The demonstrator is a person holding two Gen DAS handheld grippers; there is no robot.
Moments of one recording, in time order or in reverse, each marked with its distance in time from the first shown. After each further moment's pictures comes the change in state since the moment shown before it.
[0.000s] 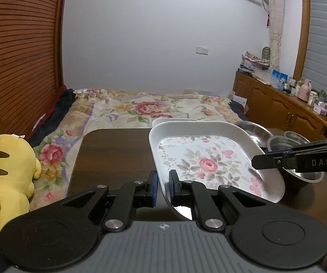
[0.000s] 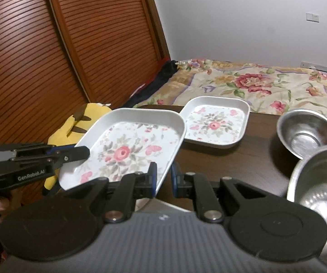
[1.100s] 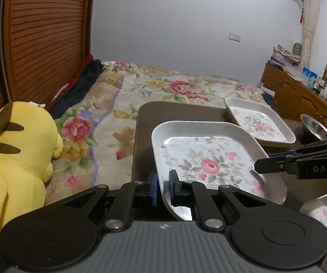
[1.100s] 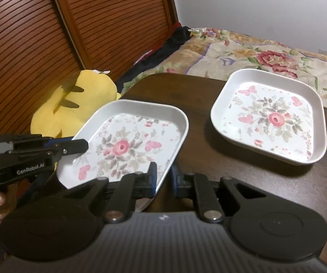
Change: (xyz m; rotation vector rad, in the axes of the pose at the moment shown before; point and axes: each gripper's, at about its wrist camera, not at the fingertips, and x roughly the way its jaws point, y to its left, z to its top) left arm 0.077 0.117 -0.011 -0.101 0.097 0.080; right arm 0.135 0.046 0.020 -0.051 0.177 -0.010
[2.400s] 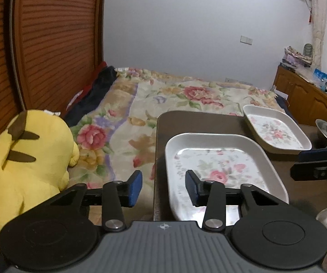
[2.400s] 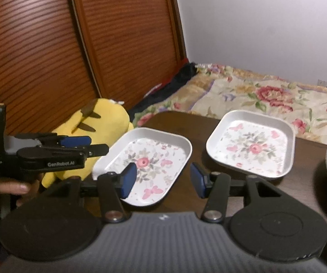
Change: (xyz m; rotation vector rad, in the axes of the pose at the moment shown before) left arm 0.003 0.012 0.005 0.003 -0.017 0.076; right arm -0.053 0.009 -0.006 -0.057 -0.145 0.015
